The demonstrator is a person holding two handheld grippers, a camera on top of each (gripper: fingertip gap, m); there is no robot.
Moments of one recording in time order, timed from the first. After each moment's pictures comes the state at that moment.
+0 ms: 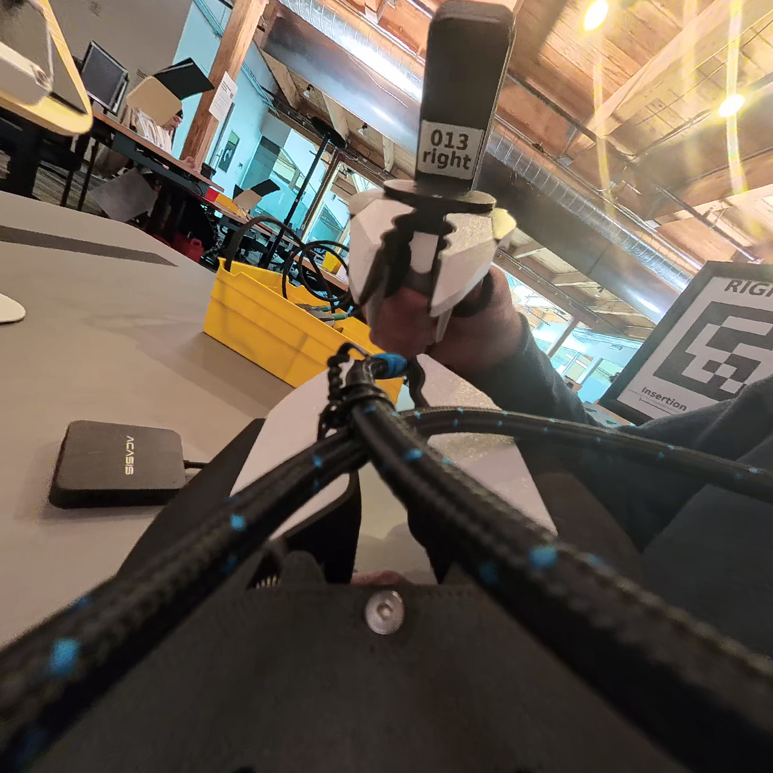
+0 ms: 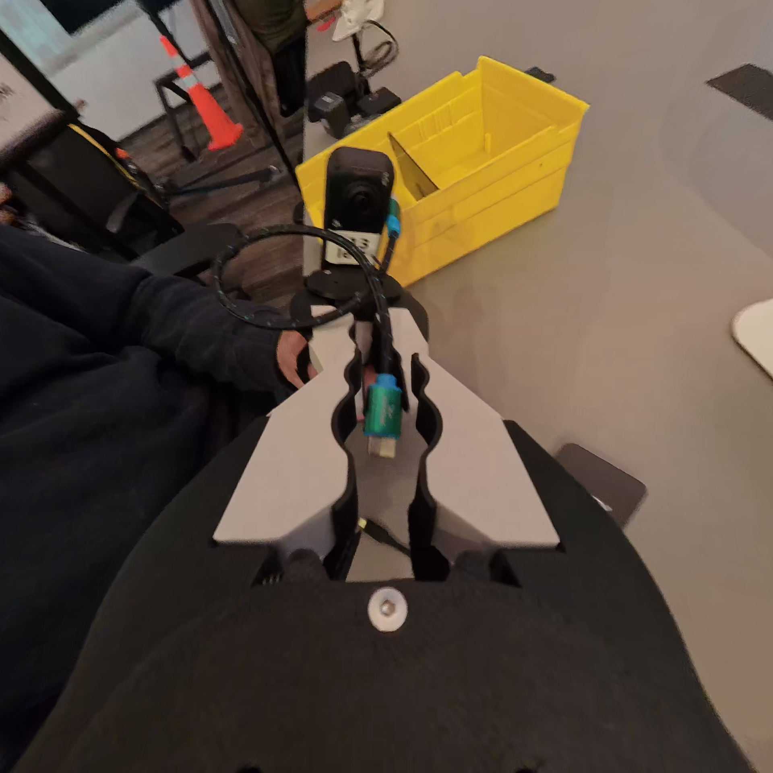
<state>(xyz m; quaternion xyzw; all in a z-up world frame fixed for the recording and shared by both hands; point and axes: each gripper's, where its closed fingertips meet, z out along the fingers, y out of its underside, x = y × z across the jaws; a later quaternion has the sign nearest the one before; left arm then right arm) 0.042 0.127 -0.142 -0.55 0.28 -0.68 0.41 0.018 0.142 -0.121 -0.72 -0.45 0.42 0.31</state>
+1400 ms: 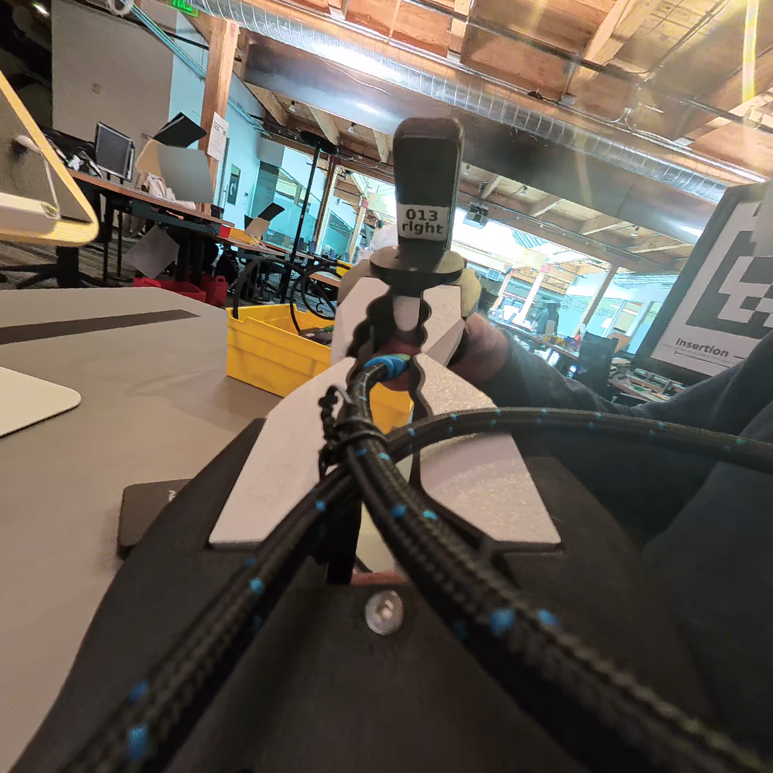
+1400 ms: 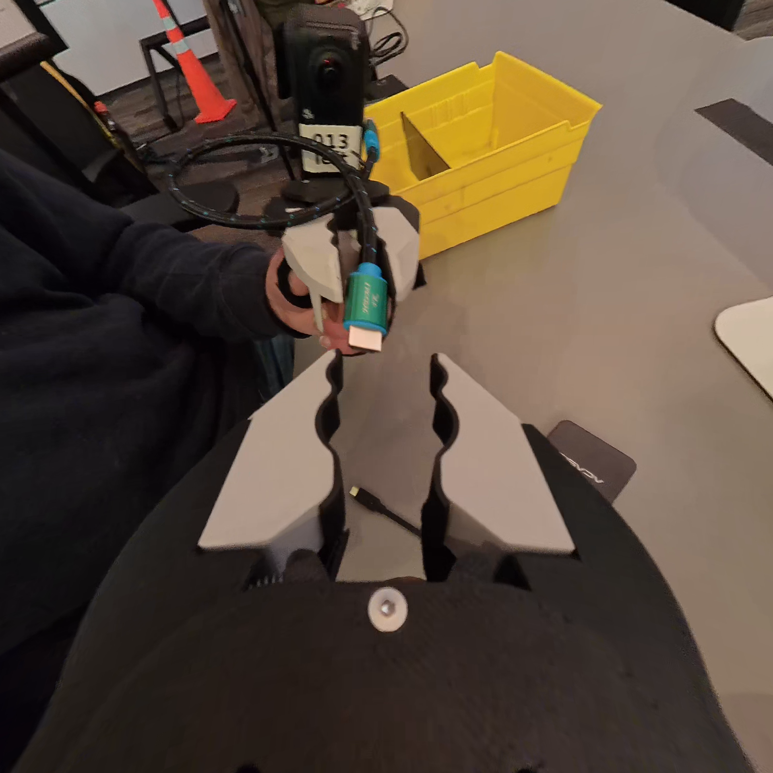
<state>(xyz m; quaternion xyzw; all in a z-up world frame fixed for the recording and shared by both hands) 0.029 0.116 -0.110 -0.52 0.34 -0.62 0.48 0.037 0.118 -0.135 -0.70 -0.49 0.40 0.35</state>
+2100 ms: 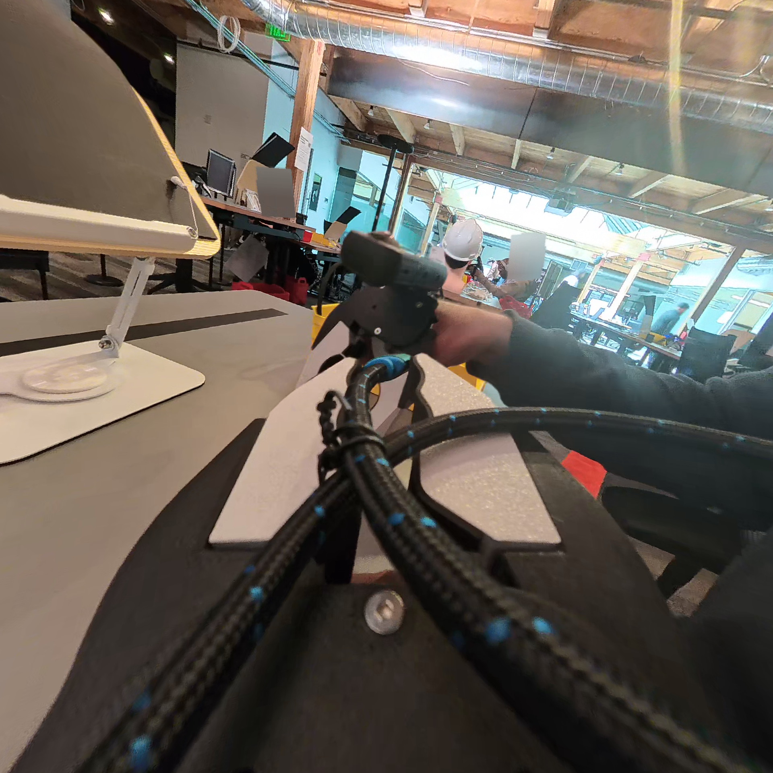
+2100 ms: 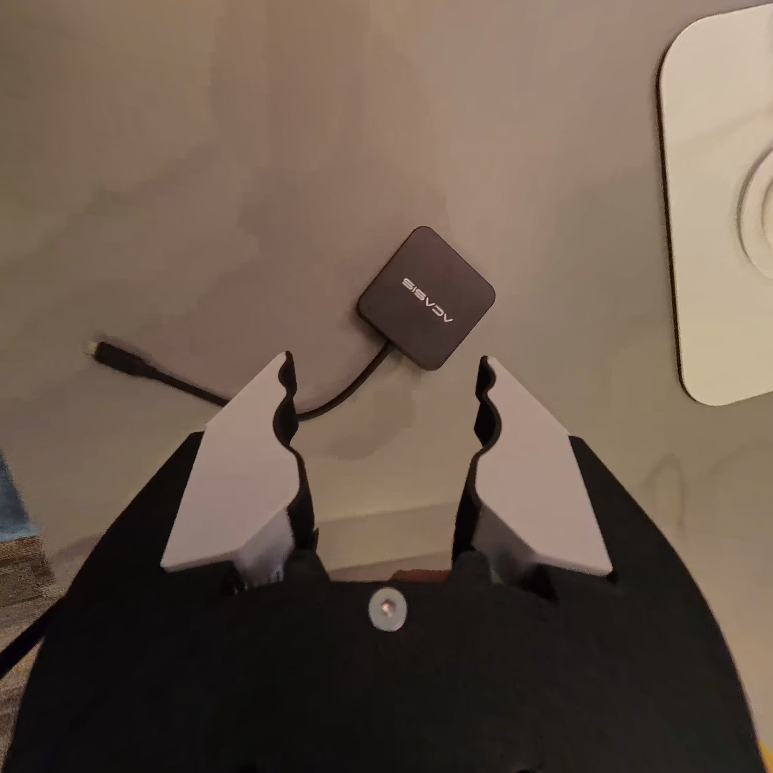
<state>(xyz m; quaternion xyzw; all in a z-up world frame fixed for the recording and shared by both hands) -0.007 0.142 -0.119 -0.56 0.32 -0.55 0.53 0.102 0.196 -0.259 -0.78 -0.59 0.08 0.19</state>
